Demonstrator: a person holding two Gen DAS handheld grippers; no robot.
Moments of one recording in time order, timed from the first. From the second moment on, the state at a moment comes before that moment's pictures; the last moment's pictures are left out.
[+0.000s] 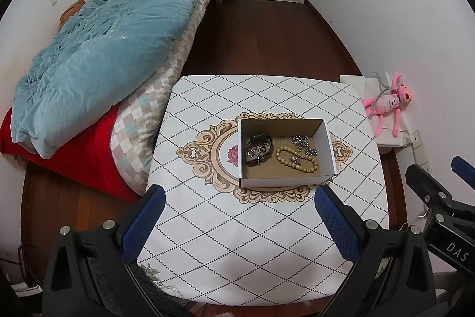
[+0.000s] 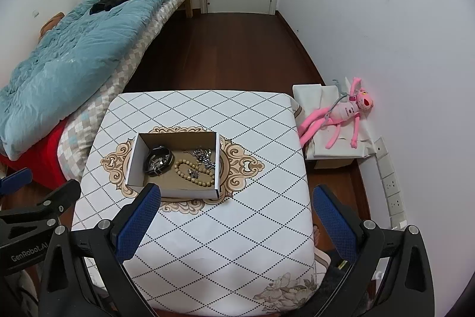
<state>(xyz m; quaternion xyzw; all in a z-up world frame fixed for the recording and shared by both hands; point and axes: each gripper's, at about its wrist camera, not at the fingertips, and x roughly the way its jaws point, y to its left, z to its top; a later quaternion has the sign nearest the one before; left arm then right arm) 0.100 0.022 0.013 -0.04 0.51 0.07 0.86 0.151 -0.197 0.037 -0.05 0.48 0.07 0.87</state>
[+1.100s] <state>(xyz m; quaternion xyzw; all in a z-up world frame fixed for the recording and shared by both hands) 0.097 0.022 0.016 -0.05 0.51 0.08 0.86 0.145 -0.194 0.034 -0.05 0.49 0.07 0.87</state>
